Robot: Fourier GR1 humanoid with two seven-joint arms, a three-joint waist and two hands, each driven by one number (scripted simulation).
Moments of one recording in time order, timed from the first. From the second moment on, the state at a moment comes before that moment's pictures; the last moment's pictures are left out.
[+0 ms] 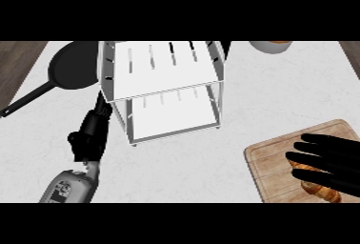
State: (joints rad) left arm -0.19 0.19 -0.25 -1.53 0.02 0.33 0.03; right arm -0.07 -0.97 0.06 -2.10 0.45 0.69 -0.52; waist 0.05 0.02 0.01
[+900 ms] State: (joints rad) left arm -0.18 0.17 -0.21 -1.52 -0.01 0.33 0.02; right arm -0.13 -0.96 0.35 -1.41 0.86 0.14 -1.03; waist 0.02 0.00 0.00
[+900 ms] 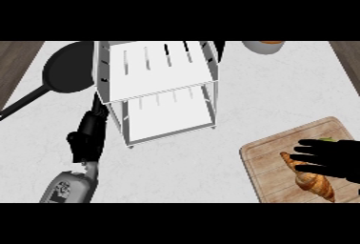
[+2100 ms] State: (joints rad) left arm -0.15 0.15 -0.17 -1.55 -0.05 0.27 0.04; right arm -0.22 -0.78 0.42 -1.16 0.92 0.08 -1.07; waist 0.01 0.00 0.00
